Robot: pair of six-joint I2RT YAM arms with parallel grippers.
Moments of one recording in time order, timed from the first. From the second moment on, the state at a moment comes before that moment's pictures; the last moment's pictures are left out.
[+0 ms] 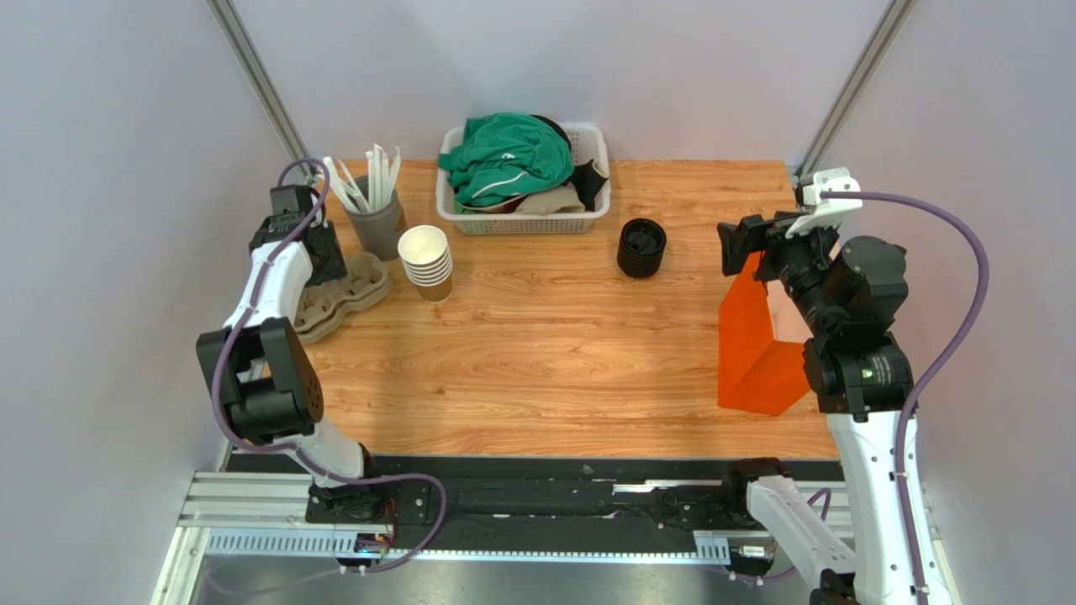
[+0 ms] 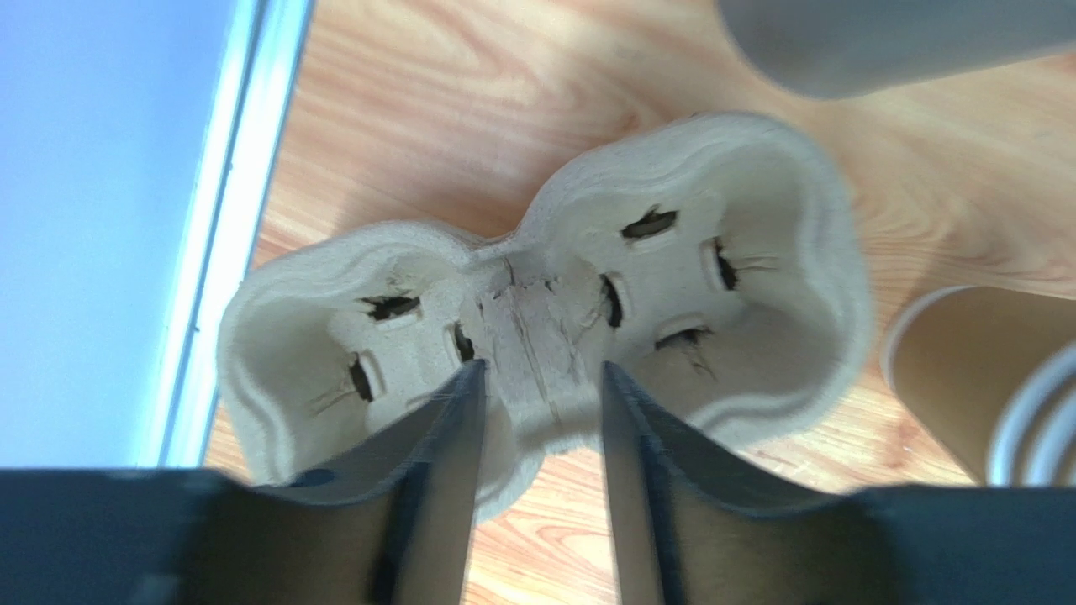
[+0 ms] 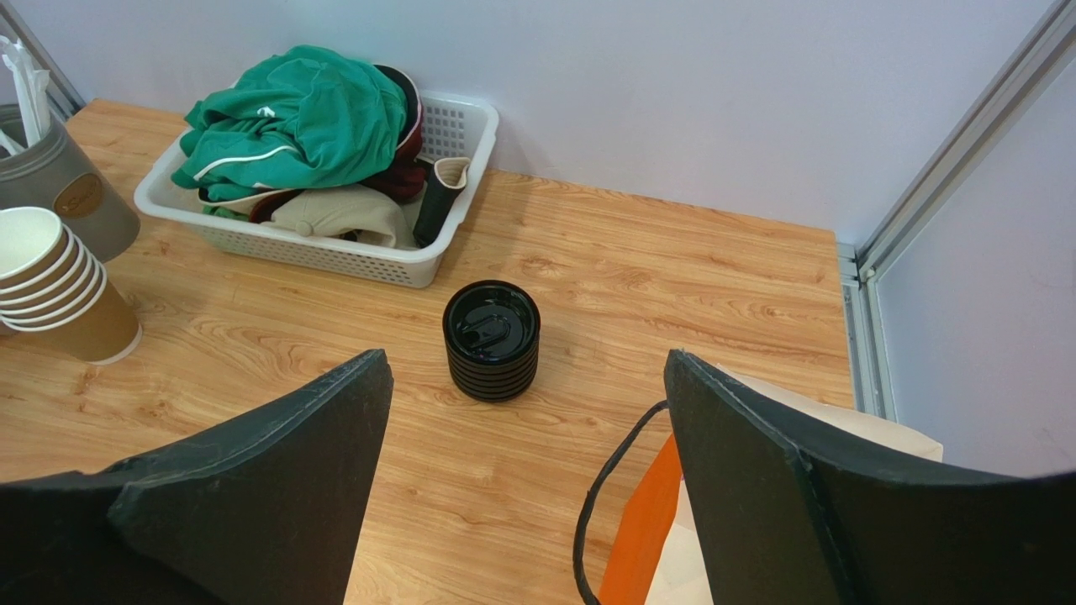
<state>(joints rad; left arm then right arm) 0.23 1.63 1.26 -0.60 -0.11 -0.09 0.08 0.80 1.16 -0.41 -0.14 -0.03</state>
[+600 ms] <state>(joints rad) 0.21 1.63 1.23 -0.55 -0.10 -0.05 0.08 0.80 1.16 -0.41 -0.14 -0.03</state>
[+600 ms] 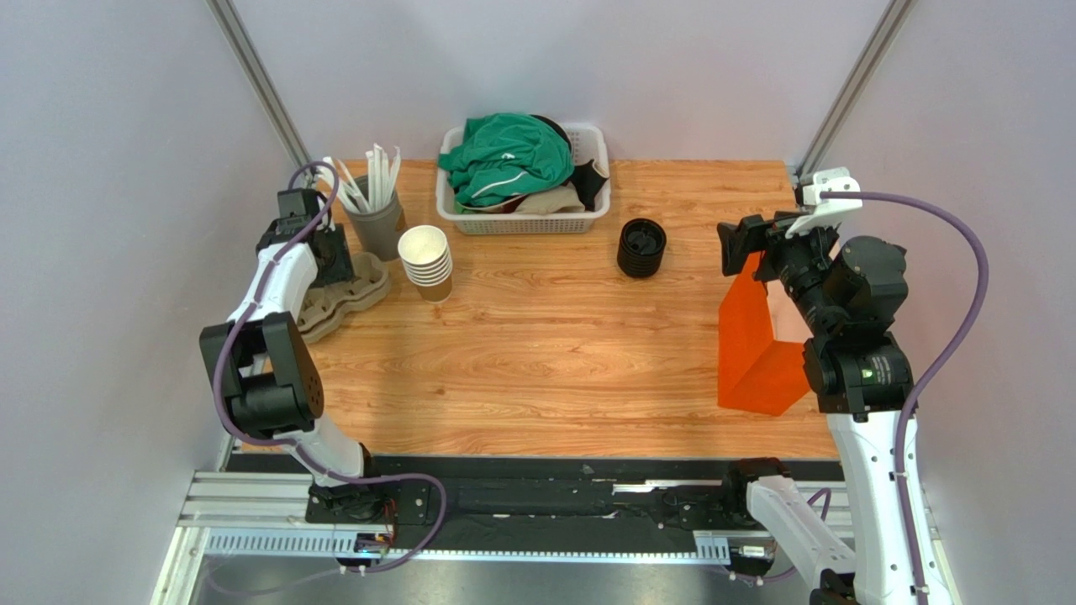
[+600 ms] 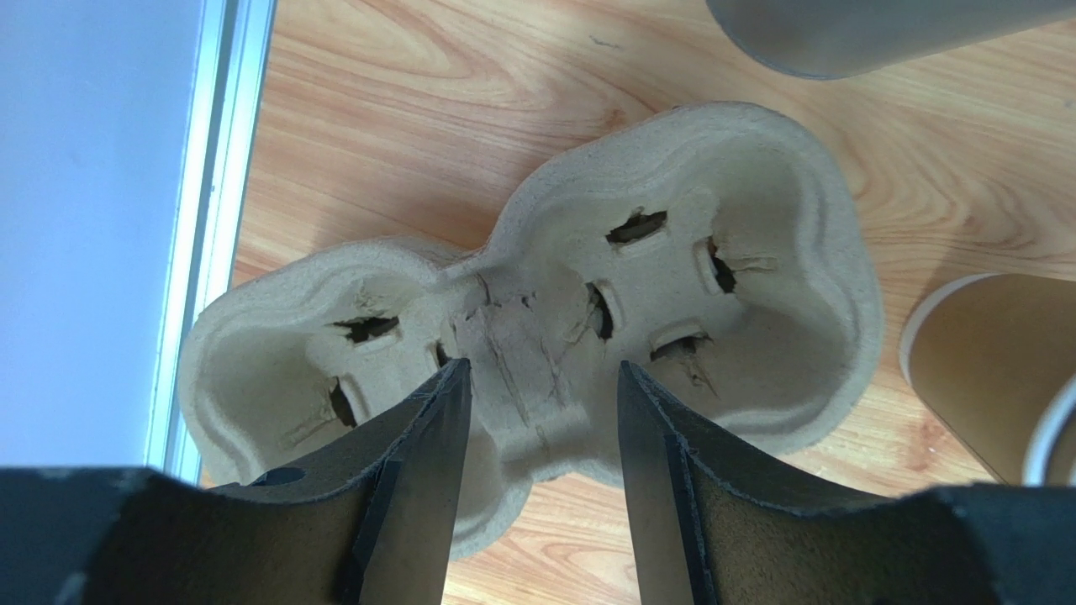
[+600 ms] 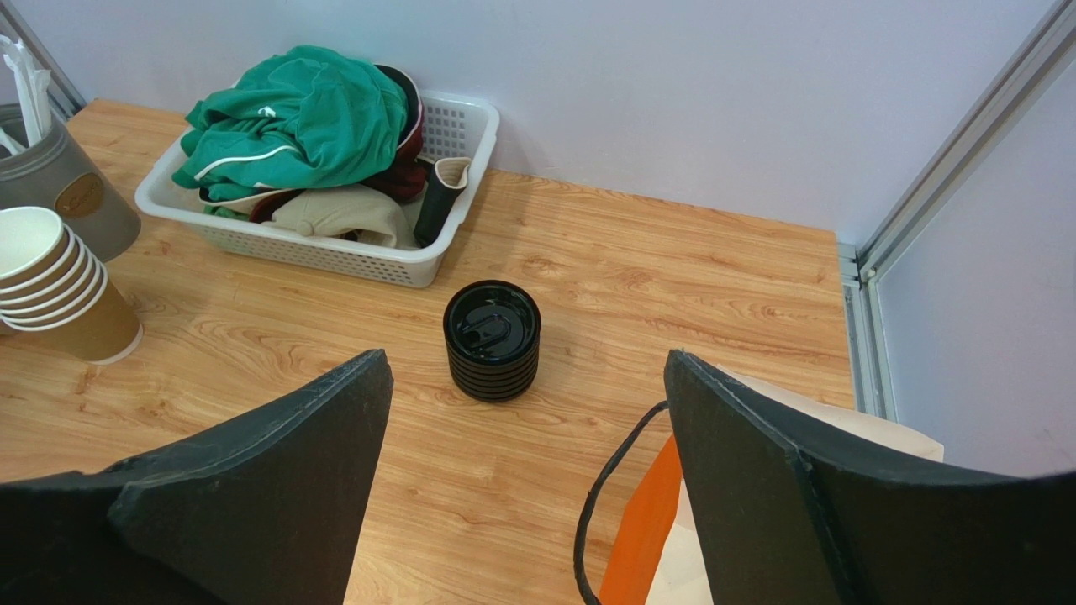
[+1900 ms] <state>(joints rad) 0.21 1.69 1.22 -0.52 -0.13 -0.01 0.08 0.80 1.16 -0.41 -0.14 -0.03</state>
